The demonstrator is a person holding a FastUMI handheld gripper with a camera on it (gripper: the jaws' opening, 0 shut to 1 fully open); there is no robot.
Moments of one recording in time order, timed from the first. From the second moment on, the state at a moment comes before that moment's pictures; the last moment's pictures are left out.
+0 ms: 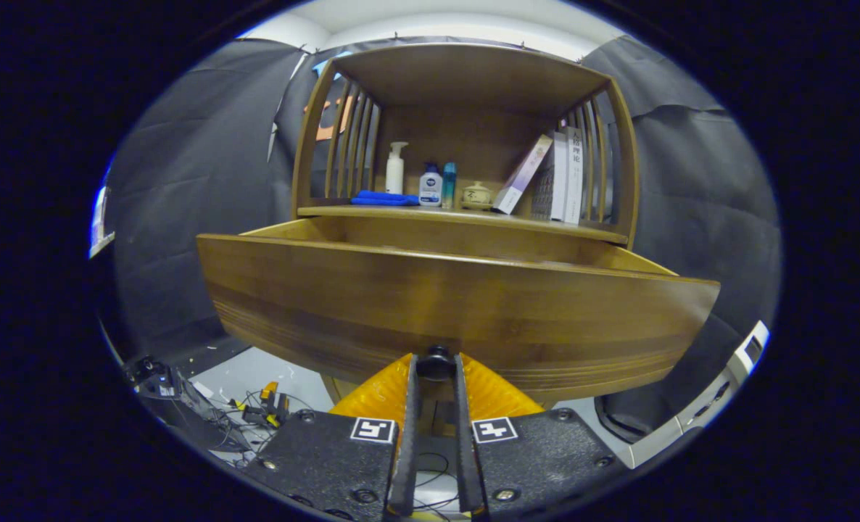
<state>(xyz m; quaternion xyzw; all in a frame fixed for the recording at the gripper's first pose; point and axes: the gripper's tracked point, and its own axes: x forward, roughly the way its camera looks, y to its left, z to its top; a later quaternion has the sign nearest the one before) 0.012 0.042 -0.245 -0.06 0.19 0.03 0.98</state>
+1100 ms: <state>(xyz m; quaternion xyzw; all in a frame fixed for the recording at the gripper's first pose) 0.057 0.040 -0.075 -0.02 0.10 0.03 0.99</state>
